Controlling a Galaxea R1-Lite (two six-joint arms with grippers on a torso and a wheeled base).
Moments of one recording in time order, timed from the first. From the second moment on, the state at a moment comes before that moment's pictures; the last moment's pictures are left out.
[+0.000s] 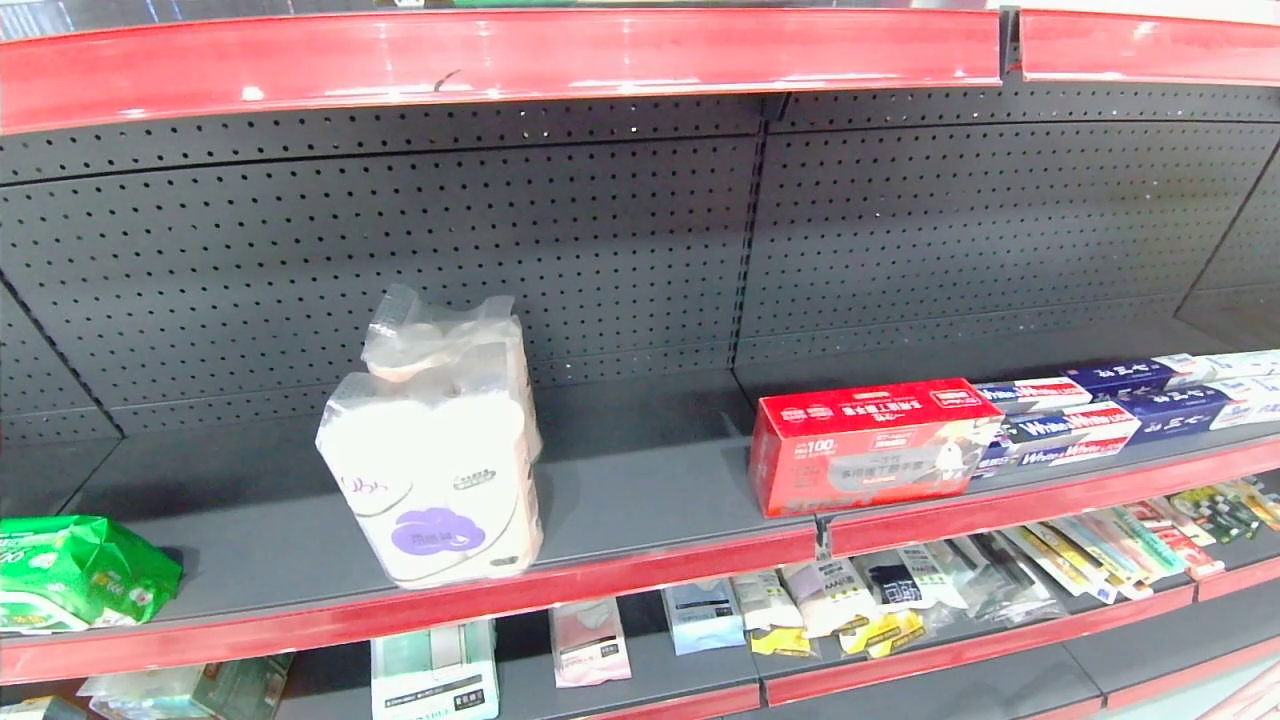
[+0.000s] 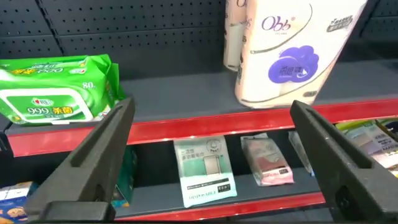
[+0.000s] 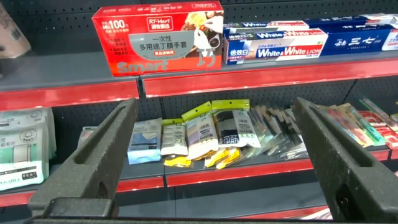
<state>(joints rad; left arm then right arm) 0.00 0.00 0.00 0.00 0.04 0.01 0.00 0.00 0.00 0.00 0.03 -0.01</state>
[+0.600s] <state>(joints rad) 0.00 0.00 0.00 0.00 0.04 0.01 0.00 0.00 0.00 0.00 0.03 -0.01</state>
